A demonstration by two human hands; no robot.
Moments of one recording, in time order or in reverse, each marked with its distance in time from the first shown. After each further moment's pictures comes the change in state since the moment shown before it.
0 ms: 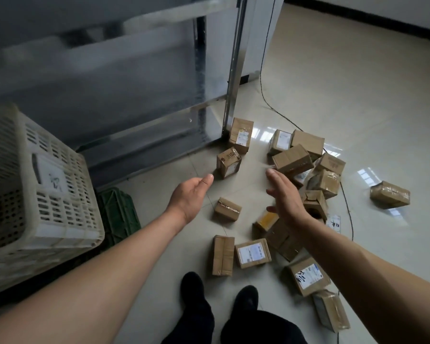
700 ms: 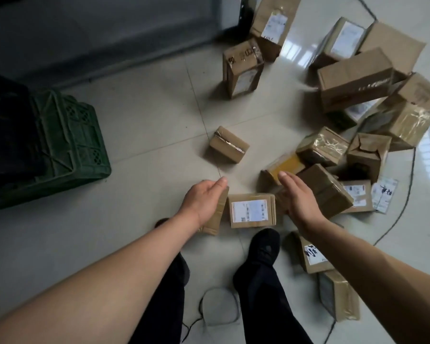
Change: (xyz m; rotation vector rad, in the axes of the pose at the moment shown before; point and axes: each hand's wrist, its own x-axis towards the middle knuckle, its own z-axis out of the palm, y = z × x) left_hand 0.091 -0.248 0.257 -0.043 -0.098 -0.475; right_hand 0.184 0.324 -0.036 -0.188 -0.117 0.346
